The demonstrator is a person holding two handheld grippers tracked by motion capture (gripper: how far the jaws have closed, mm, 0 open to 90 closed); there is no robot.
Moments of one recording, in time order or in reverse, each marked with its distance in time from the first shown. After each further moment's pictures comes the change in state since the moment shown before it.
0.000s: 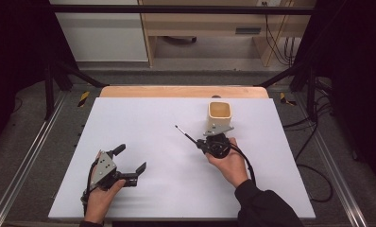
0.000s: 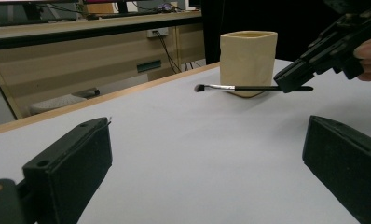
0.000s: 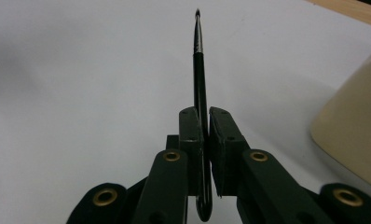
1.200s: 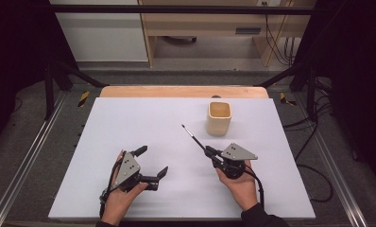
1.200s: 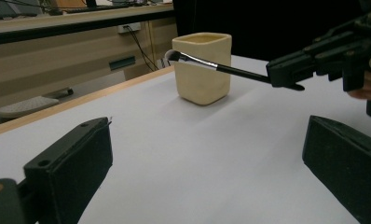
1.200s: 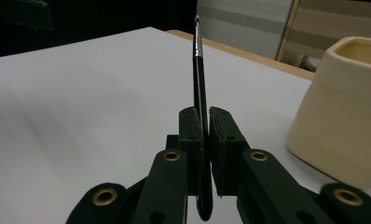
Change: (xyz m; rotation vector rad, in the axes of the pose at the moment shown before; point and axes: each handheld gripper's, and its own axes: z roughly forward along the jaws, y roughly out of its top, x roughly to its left) left arm -0.050 0.028 0.034 0.032 -0.093 0.007; right arm 0.020 -0.049 -0.046 -0.346 -0.043 -0.034
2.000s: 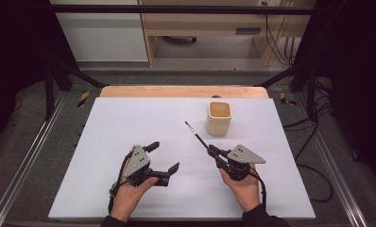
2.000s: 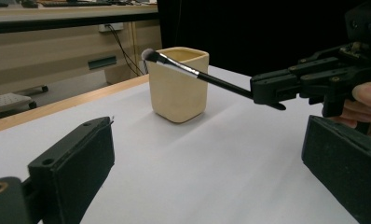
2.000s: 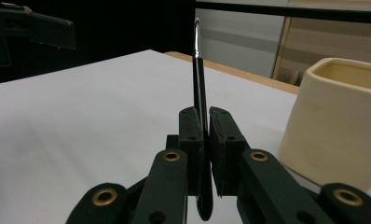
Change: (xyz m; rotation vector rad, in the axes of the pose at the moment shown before) left arm -0.012 0.024 0.017 0.005 -0.064 -0.048; right arm -0.002 0.001 -0.013 -0.085 -0.007 0.018
